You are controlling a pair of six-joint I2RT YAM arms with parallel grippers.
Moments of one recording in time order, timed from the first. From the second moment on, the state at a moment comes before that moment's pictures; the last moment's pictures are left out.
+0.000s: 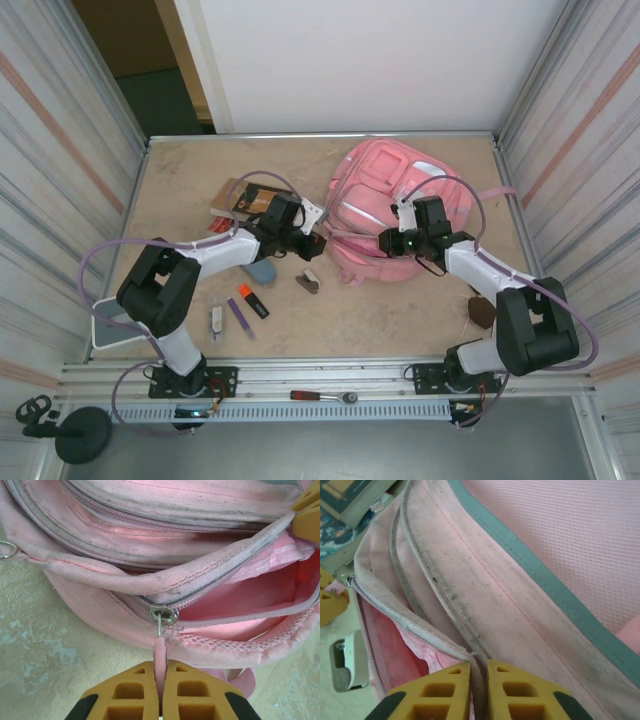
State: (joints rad) left arm -0.61 1.72 1.01 -0.11 0.37 -0.11; right arm 0.29 1.38 0.75 -0.21 -0.34 0.19
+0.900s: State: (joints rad) left arm -0.61 1.66 0.99 -0.09 0.39 -0.14; right arm 0.46 1.48 0.85 -0.18 -0.36 0.06
